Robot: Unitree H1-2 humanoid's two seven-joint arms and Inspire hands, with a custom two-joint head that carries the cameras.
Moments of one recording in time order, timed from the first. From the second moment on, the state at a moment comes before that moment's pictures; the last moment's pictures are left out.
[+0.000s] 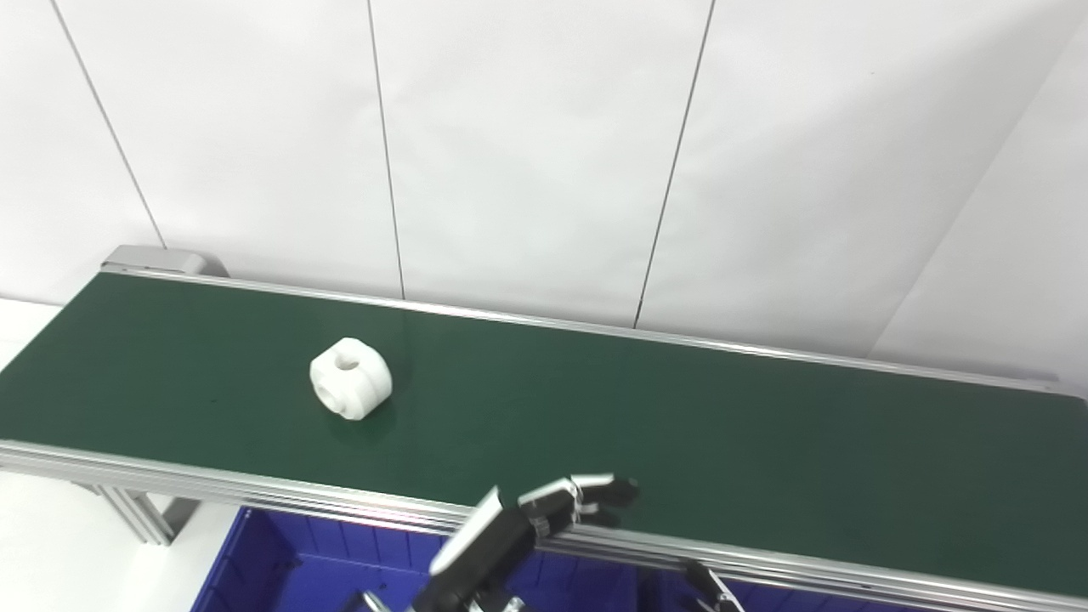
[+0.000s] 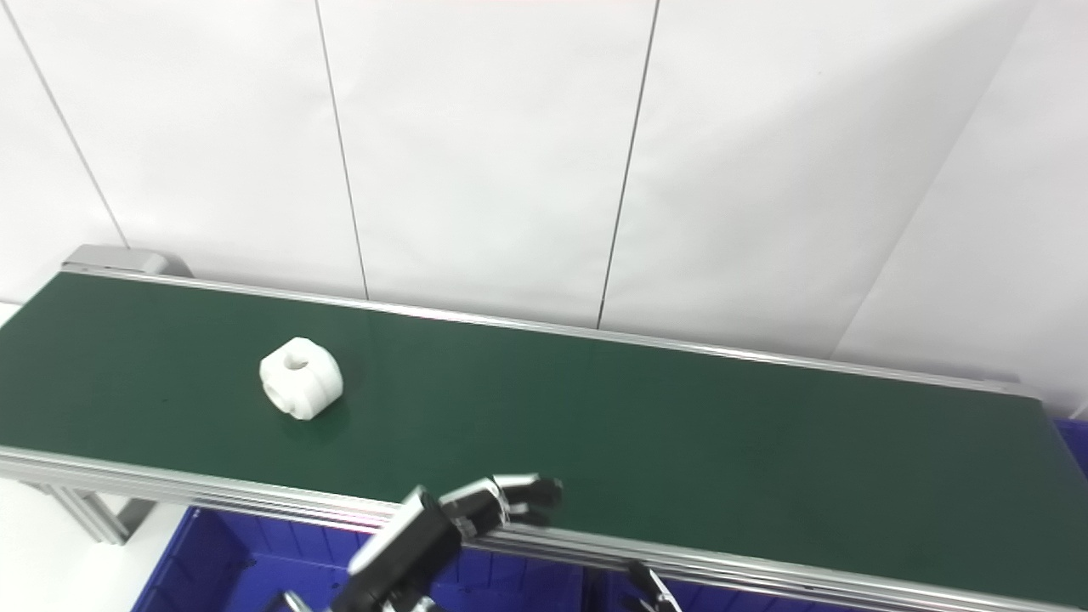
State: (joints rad) left arm 0.07 0.07 -0.29 -0.14 -0.02 -0.38 -0.35; right arm 0.18 -0.12 0.12 0.31 -0.01 -0.41 0.14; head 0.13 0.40
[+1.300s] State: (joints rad) left arm -0.54 0.37 -0.33 0.38 1.01 -0.10 -0.11; right arm 0.17 -0.12 0.12 0.32 -0.02 -0.42 0.13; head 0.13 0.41
